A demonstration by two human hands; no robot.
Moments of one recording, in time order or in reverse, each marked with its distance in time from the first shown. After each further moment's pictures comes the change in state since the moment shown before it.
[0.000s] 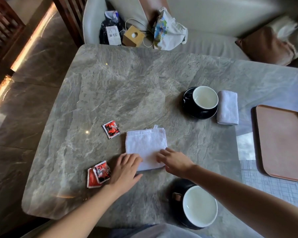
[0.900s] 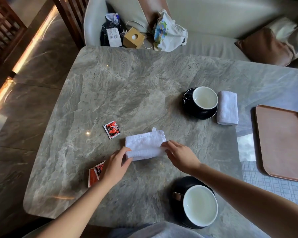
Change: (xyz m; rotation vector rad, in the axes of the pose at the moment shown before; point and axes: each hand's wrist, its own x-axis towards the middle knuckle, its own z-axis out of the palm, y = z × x) left_hand 0.005 -0.030 -0.013 -0.570 0.112 -0.346; right_hand -0.011 0.006 -0.014 0.282 0.358 0.150
